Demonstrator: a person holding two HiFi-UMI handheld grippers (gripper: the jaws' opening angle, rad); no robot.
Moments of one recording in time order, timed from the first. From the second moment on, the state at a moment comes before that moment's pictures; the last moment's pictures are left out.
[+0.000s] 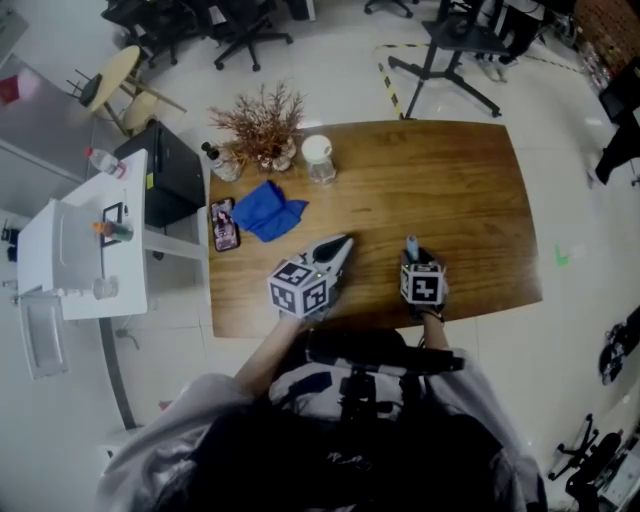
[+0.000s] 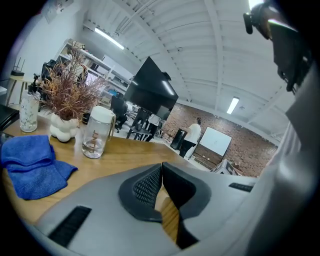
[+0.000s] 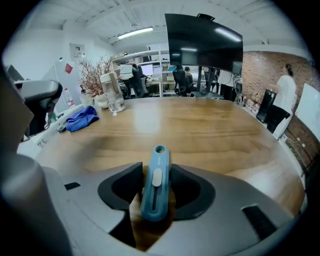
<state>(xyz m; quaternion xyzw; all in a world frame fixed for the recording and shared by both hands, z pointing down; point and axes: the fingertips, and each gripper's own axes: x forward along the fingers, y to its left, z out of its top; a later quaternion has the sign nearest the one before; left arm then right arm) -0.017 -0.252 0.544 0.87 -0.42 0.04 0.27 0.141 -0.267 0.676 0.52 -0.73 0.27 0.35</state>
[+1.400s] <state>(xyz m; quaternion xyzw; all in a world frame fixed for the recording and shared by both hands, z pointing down) 0.005 -0.237 0.502 0.90 -0.37 0.00 0.23 0.121 -0.218 0.488 0.54 -0.80 0.26 0.07</state>
